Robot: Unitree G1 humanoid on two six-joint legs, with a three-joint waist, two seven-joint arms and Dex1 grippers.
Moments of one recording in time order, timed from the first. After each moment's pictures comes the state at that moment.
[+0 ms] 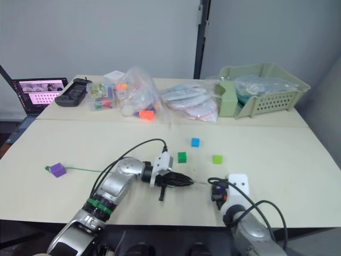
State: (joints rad) left arm -0.59 0.24 -0.34 0.32 -0.20 0.07 -1.27; right arm 0.21 -0.13 -0.09 -0.79 0.29 0.96 0.03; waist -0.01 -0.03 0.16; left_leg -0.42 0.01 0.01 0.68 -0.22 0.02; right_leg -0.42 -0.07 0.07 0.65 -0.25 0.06
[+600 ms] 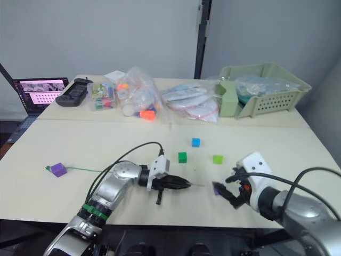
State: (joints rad) left arm -0.51 0.27 -0.33 0.22 -0.20 0.10 -1.23; right arm 0.03 -0.98 -0.37 -0.88 0.69 1.17 0.69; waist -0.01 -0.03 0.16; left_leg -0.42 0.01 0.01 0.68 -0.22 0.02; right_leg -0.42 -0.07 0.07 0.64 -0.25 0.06
